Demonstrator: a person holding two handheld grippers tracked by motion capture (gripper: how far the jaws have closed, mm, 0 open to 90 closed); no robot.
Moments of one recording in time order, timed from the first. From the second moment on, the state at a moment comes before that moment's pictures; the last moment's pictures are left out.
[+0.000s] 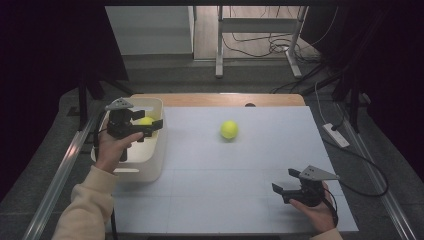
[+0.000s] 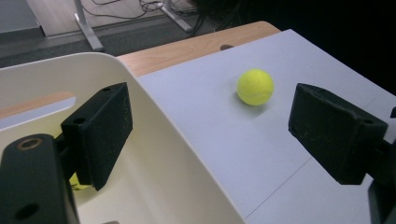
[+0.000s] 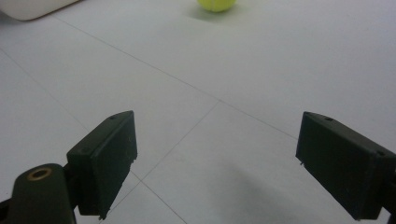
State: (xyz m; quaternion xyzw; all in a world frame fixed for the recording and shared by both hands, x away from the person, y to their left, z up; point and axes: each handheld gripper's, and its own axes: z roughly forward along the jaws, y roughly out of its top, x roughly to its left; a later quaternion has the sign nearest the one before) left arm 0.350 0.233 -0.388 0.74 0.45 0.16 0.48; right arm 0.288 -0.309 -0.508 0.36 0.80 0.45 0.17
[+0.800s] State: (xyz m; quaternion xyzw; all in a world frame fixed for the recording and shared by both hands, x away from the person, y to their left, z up) left arm 0.343 0.186 -0.385 0.76 0.41 0.14 0.48; right arm 0.284 -0.310 -0.507 0.36 0.80 0.46 0.17
